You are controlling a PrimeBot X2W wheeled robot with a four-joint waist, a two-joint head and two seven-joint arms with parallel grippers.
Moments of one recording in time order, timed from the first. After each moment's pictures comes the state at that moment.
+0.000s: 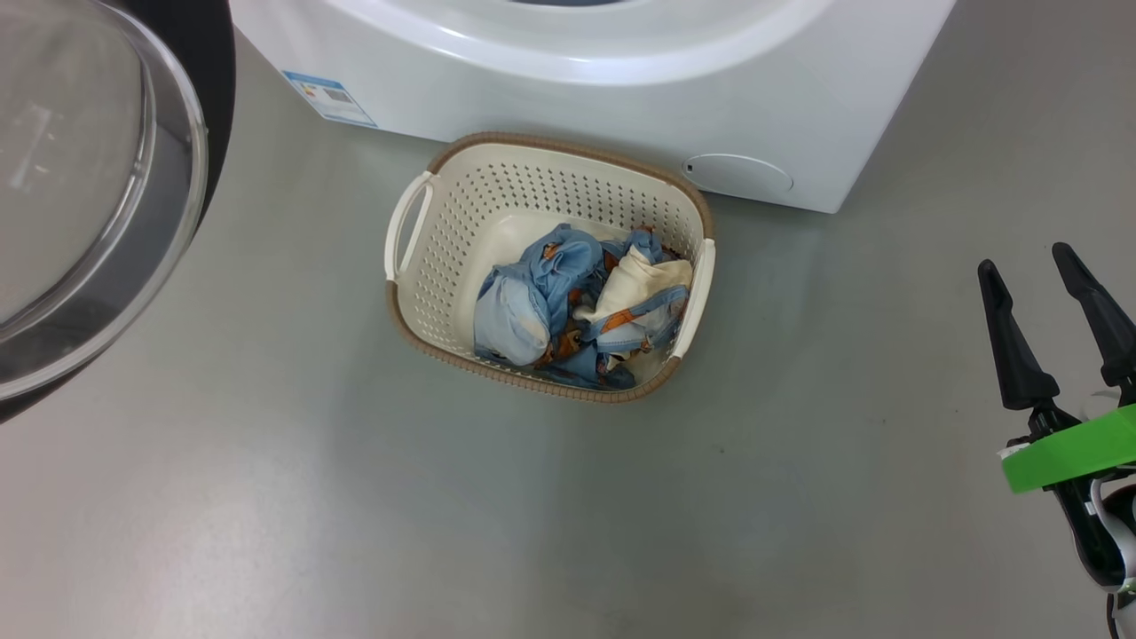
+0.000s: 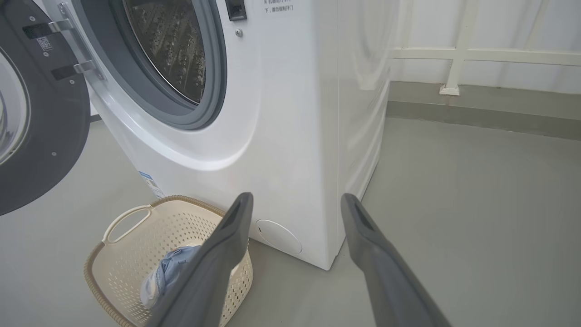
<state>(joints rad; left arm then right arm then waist) -0.66 0.27 0.71 0.71 -0.13 0.01 -0.26 -0.26 -0.42 0.11 0.20 0.42 0.12 -0.25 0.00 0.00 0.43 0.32</state>
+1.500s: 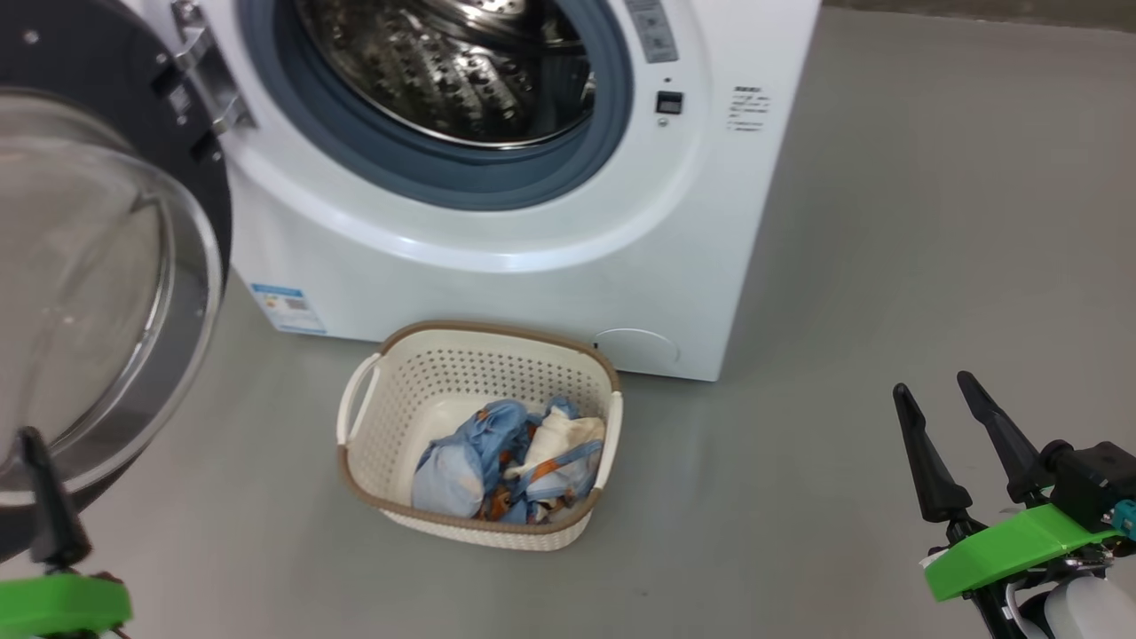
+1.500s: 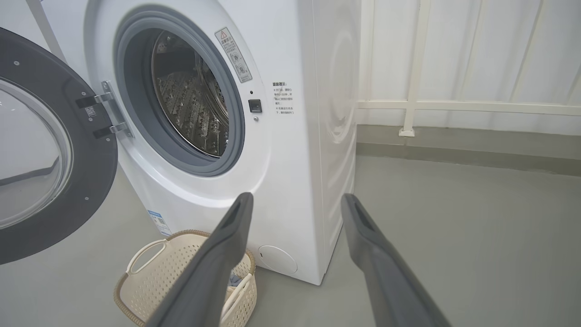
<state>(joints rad) -0.22 0.17 0.34 0.39 -0.32 -0.13 -0.26 -0.11 -0.29 0.15 0.23 0.42 0.12 -0.25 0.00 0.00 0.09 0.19</state>
